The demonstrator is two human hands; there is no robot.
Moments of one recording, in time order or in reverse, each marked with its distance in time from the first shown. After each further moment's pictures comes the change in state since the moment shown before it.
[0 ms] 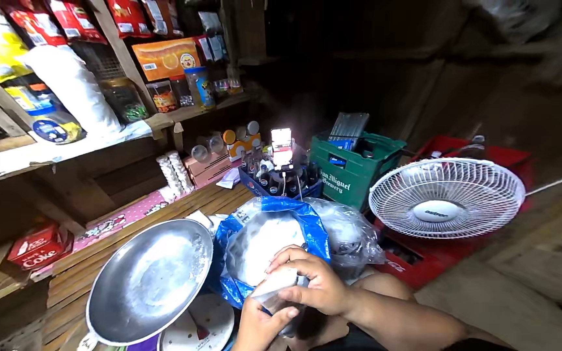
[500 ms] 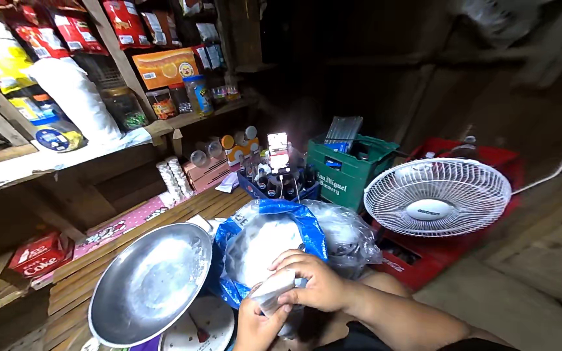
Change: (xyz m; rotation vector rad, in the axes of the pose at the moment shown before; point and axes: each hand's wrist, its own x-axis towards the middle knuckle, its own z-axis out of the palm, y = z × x) left_hand -0.004 -0.004 0.000 0.183 0.074 0.082; right_hand -0.004 0.001 -0.010 -0.170 -0.078 -0.042
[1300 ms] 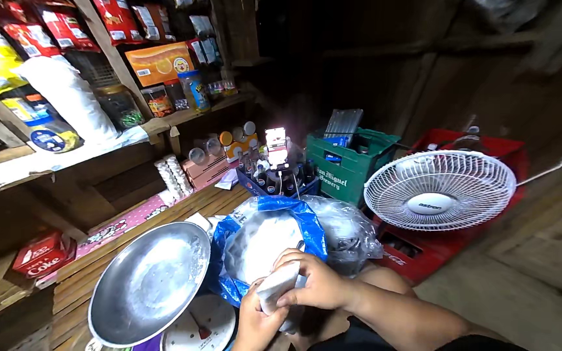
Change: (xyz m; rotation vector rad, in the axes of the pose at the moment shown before) left_hand 0.000 -0.008 0.000 0.107 -0.013 -0.008; right_hand -0.005 0.000 0.000 0.089 -0.020 0.142
